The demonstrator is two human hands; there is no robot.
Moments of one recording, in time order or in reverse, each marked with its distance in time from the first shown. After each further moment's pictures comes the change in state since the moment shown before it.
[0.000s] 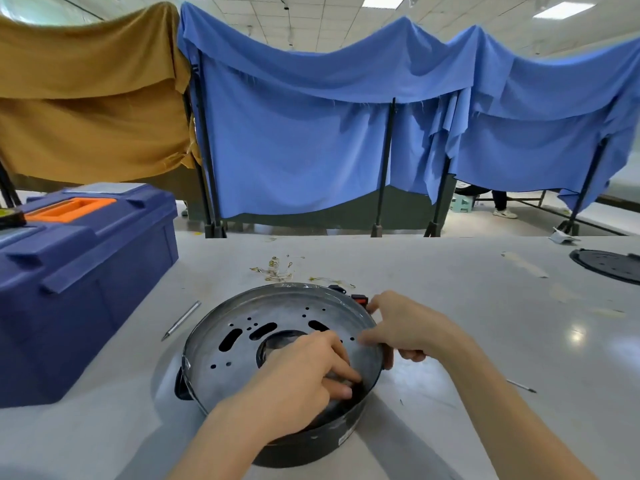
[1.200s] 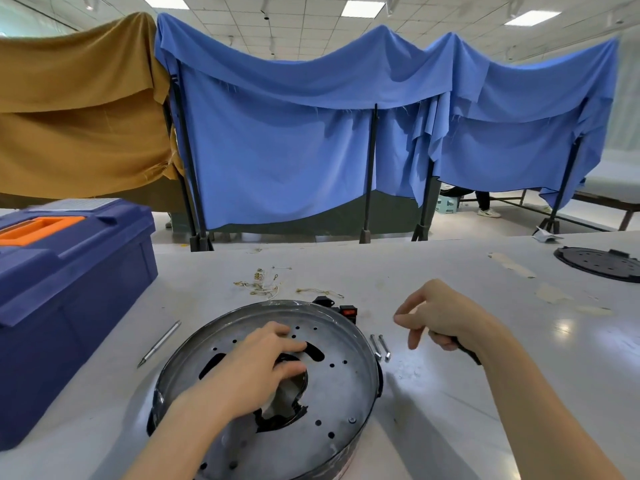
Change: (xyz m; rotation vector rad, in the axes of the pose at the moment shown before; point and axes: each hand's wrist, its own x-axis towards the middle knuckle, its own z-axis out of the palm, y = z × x) left_hand 0.031 -0.059 -0.009 0.104 -0.003 -0.181; right_hand 0.017 0.051 -0.048 0.222 0.158 0.072
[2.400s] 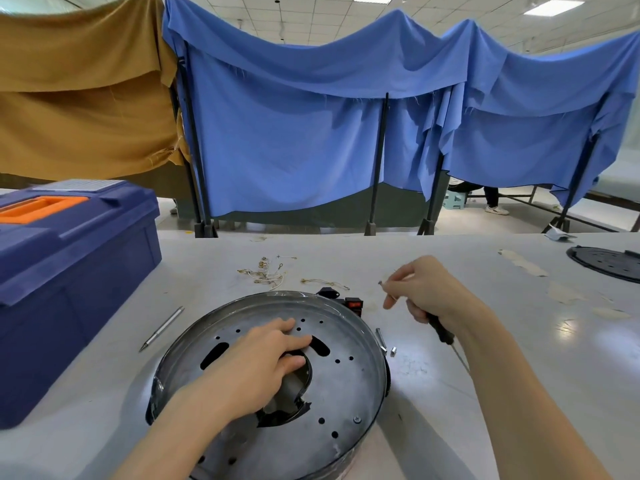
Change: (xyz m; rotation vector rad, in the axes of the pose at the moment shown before) left_hand -0.009 0.002 0.002 0.005 0.006 0.022; right_hand 0.029 -0.013 0.015 0.138 0.097 -0.197
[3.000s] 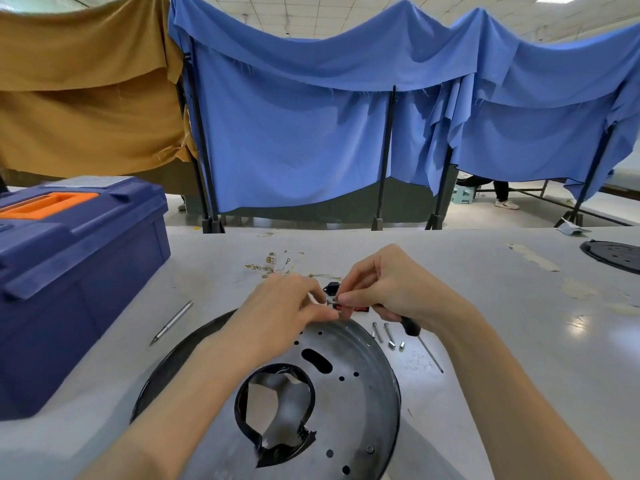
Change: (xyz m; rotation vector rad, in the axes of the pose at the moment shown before) left_hand 0.020 0.024 -0.036 -0.122 0.253 0.035; right_hand -0.027 -0.045 0.033 0.082 -0.312 -0.235
